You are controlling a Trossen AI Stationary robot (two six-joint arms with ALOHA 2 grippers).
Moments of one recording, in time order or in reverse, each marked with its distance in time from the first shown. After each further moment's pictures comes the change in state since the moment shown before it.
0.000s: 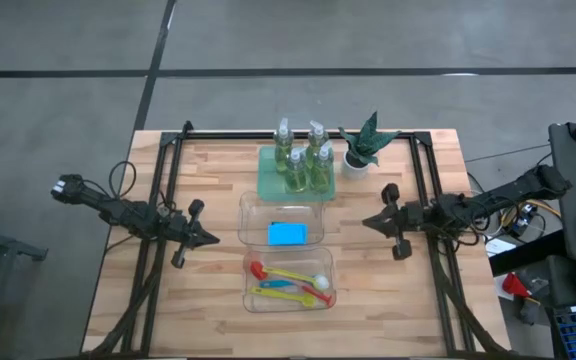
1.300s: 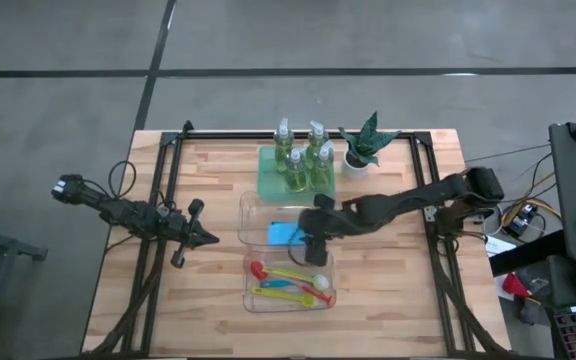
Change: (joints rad) left arm 0.000 -0.005 0.000 0.011 0.000 0.000; right arm -0.125 1.062 1.064 -1.033 -0.023 0.309
